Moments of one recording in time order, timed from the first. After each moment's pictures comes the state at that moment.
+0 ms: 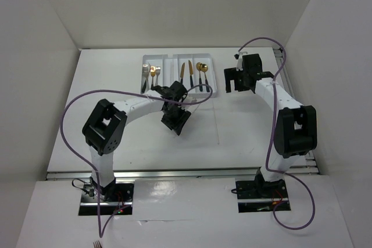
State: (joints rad) left arm -0.64 1.89 1.38 -0.79 0.22 -0.03; right arm 0.13 1.68 1.27 -0.40 -0.03 -0.01
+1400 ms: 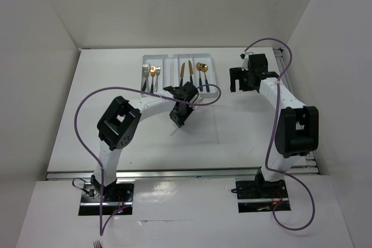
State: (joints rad) left arm -0.71 2.08 1.50 -0.74 0.00 -0.06; right arm 0.07 1.68 1.26 -0.41 -0.07 -0.01
